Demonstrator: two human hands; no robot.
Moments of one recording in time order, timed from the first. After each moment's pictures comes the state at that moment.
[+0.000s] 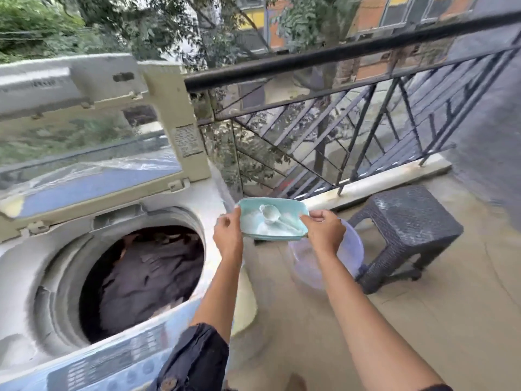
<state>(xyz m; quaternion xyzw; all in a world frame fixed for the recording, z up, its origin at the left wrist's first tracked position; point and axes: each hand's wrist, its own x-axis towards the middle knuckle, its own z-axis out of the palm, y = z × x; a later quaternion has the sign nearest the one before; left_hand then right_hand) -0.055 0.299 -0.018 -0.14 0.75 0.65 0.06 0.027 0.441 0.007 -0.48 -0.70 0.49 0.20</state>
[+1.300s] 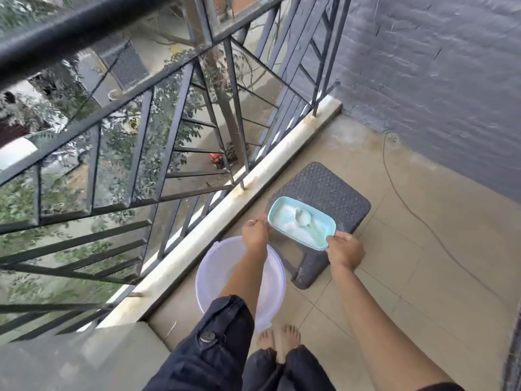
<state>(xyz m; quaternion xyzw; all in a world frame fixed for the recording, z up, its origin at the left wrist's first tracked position) -0.093 0.813 -0.190 -0.10 0.69 0.57 0.44 0.059 0.866 -0.182 -0.75 -0.41 0.45 0.26</state>
